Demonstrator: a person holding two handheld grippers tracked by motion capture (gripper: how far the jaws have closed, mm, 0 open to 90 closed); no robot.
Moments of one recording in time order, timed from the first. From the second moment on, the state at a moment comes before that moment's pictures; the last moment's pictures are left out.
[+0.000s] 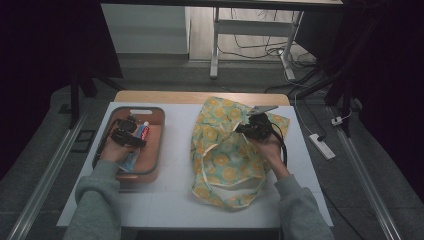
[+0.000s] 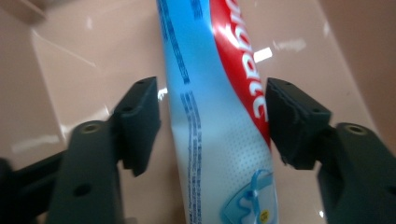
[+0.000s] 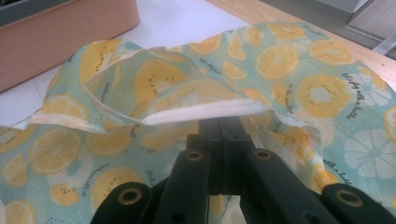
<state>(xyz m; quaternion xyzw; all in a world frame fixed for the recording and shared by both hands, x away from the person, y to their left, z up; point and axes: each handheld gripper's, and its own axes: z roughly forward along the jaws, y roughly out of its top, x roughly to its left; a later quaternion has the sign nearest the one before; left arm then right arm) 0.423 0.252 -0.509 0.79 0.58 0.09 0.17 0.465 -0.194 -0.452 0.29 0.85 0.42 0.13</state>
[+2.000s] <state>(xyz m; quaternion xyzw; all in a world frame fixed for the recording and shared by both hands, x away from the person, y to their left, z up) 0.359 0.225 -0.386 0.80 0.42 0.09 0.43 0.464 -0.192 -0.456 0.29 0.86 0.41 0.13</state>
